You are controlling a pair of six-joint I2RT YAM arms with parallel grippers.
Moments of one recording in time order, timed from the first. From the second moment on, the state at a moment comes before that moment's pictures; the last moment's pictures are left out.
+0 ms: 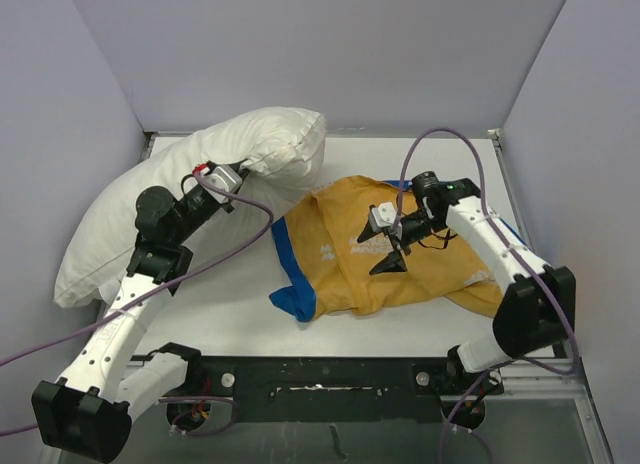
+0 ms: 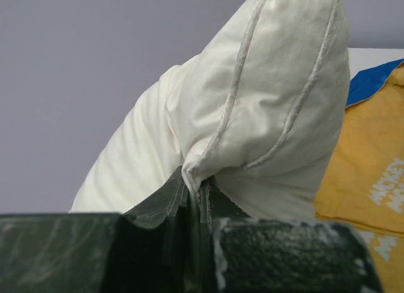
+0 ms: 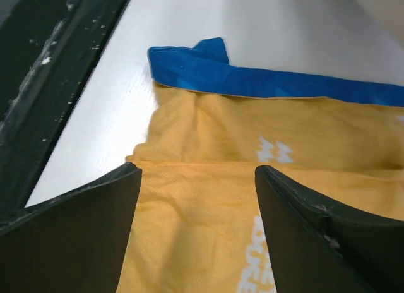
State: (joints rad) left arm -0.28 0.96 0.86 0.30 0.45 0.35; right arm 0.36 1.57 1.27 -1.30 -1.11 -1.66
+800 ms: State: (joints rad) left arm -0.26 0.92 0.79 0.34 0.48 0.30; right arm 0.49 1.78 1.09 -0.46 -0.60 -0.52
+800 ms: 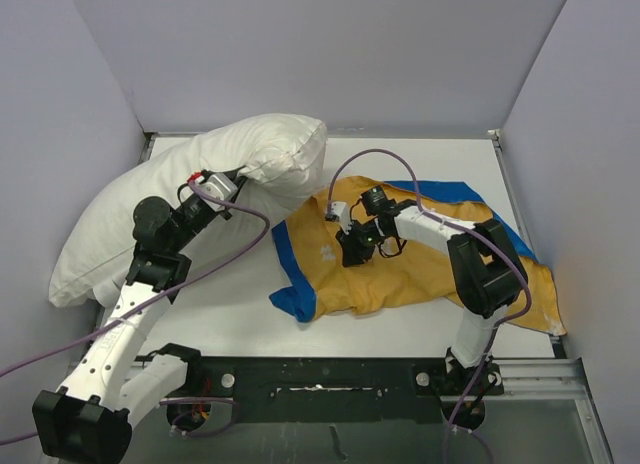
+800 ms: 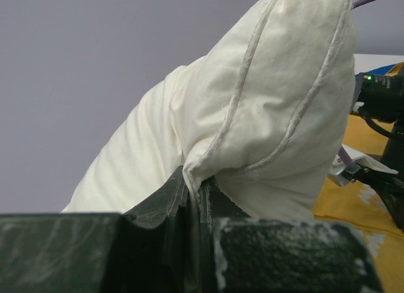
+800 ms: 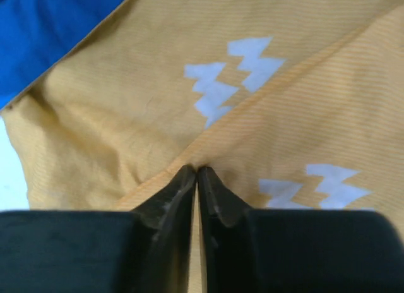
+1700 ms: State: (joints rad) left arm -0.23 0.87 0.77 0.36 0.47 0.29; right arm 0.21 1.79 1.39 -0.40 -0.50 -0.58
